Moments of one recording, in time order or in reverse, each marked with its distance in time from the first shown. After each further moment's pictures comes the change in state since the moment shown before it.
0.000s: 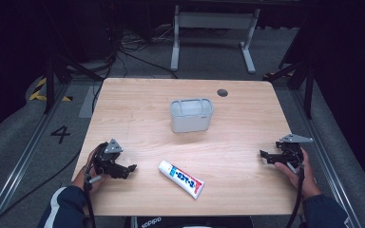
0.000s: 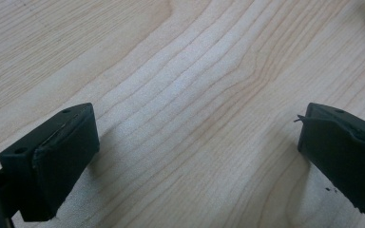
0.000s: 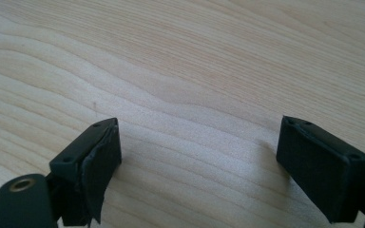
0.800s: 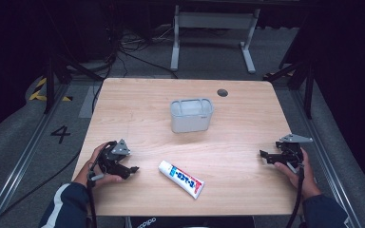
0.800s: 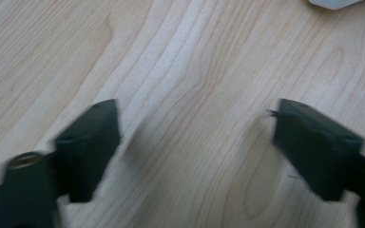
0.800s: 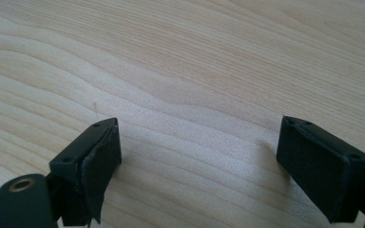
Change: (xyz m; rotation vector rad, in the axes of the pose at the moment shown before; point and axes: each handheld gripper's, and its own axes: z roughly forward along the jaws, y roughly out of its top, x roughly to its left) left arm -0.015 0.026 -0.004 0.125 -0.082 0.228; right arm 0.000 0.000 0.000 0.001 -0.001 0.000
